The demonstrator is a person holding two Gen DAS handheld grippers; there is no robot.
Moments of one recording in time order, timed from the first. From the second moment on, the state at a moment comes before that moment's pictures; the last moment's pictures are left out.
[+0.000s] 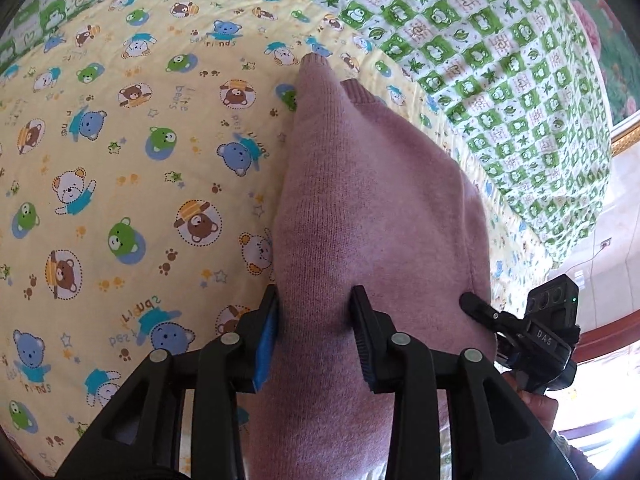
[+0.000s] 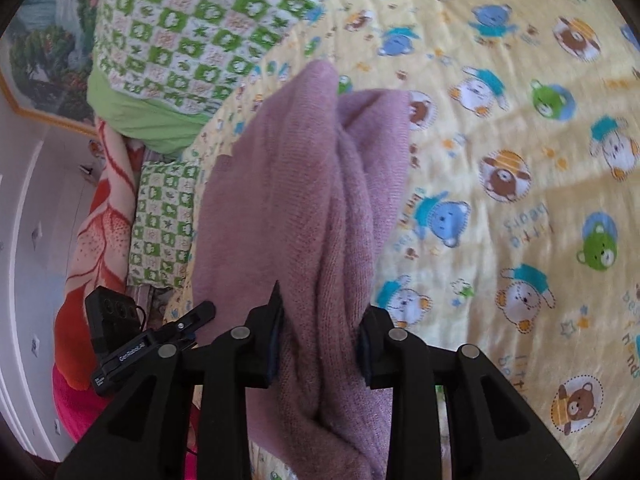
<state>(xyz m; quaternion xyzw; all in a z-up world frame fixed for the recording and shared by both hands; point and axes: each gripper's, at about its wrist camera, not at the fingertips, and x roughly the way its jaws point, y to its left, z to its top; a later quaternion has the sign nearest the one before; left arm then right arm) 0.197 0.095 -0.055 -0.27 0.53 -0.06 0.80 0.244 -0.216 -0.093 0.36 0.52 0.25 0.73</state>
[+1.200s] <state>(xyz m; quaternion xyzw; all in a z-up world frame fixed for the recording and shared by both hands) 0.113 0.067 -0.054 -0.14 0.57 0.04 0.81 0.156 -0.210 -0.073 0.16 0.52 0.24 0.80</state>
